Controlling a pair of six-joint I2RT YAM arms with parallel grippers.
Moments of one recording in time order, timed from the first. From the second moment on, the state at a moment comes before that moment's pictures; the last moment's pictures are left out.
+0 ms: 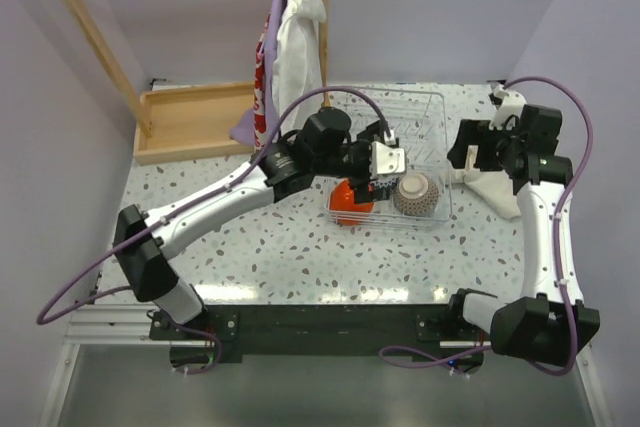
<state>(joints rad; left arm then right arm) -0.93 1.63 1.54 -0.30 0.43 0.55 -0.20 1.17 1.22 -0.75 -0.33 -0.07</state>
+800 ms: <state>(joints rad) -0.47 0.76 1.06 -0.22 -0.24 0.53 -0.21 1.04 1.22 -0.94 0.04 0.07</state>
